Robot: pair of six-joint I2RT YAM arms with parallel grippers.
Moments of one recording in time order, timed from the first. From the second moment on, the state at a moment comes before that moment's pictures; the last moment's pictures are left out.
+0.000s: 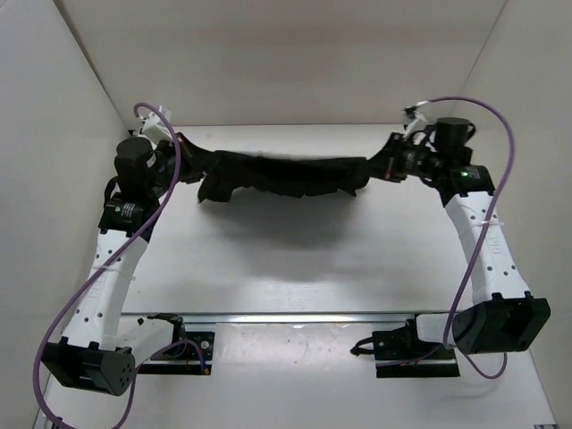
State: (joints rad) left arm -0.18 1.07 1.22 -0.33 0.36 -0.59; right arm 0.09 1.29 1.38 -0.60 -0.80 0.35
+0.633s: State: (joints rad) left arm -0.14 1.51 1.40 -0.36 0.48 -0.54; right arm 0.09 1.70 1.76 -0.65 -0.98 0.36
